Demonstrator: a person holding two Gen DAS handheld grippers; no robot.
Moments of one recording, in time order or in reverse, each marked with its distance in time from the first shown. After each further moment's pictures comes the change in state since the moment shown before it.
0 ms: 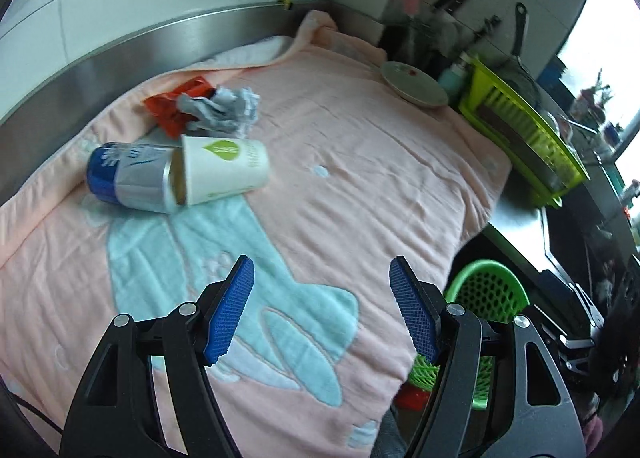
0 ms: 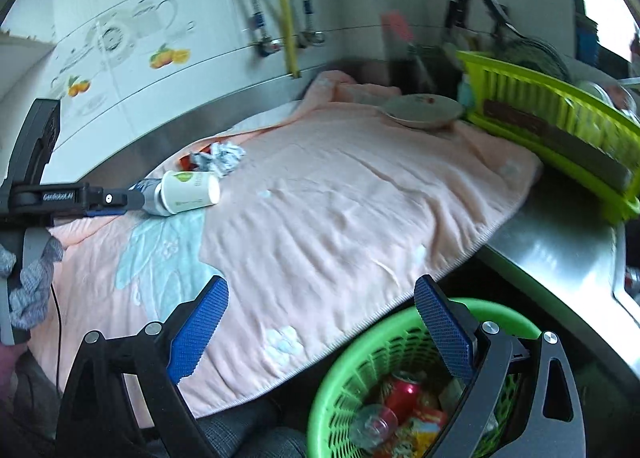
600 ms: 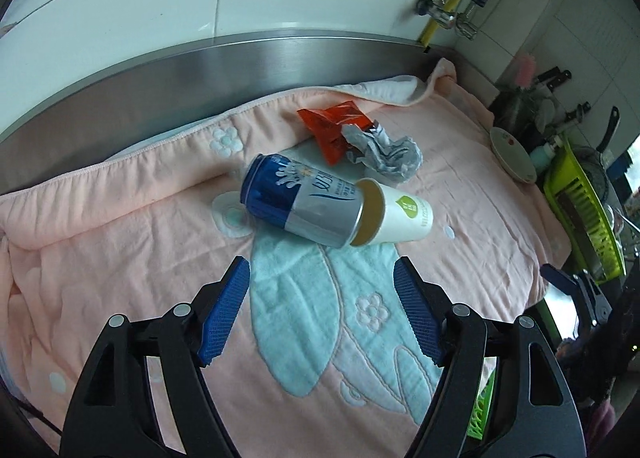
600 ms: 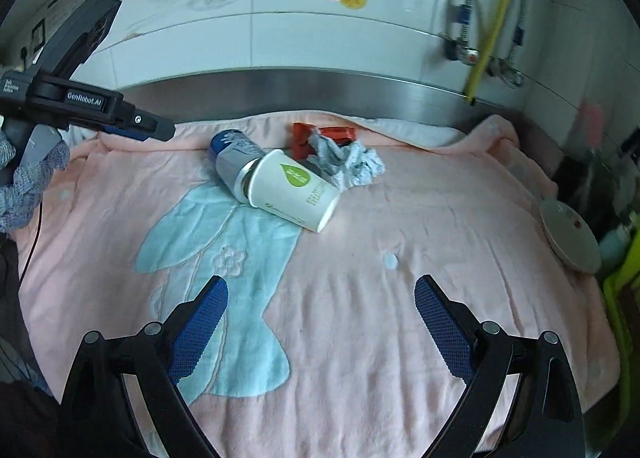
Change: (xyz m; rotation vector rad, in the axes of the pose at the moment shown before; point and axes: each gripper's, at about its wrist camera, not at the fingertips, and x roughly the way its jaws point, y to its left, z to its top) left arm -0.029 0.125 0.025 -0.253 -0.044 0.158; right arm 0.116 0.123 0.076 -0.552 0.104 0.243
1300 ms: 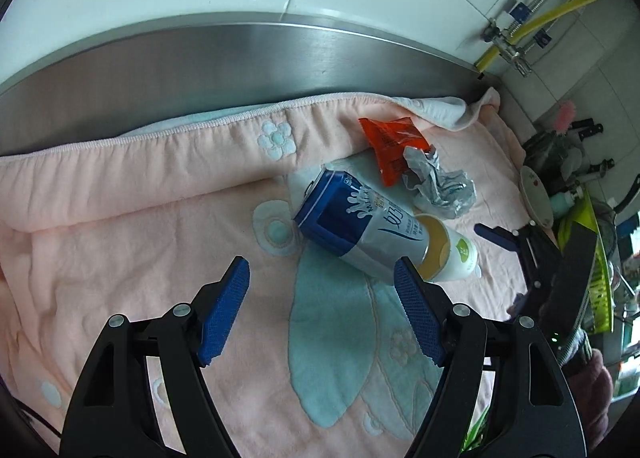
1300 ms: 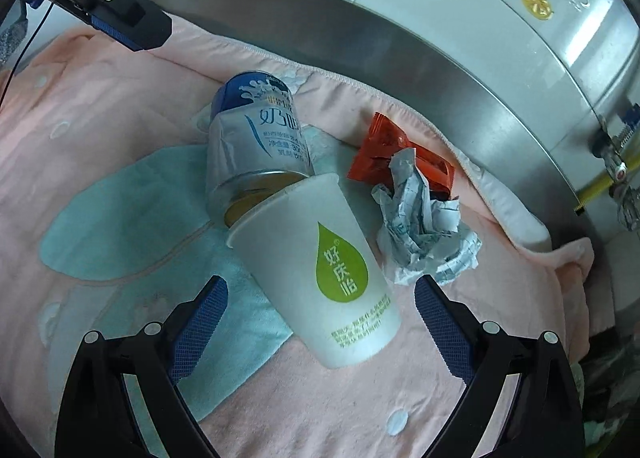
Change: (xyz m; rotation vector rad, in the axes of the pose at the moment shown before) left arm 0.034 0.057 0.025 -0.178 0.040 -0.007; right arm 0.148 0.034 0.066 -0.476 0.128 0.051
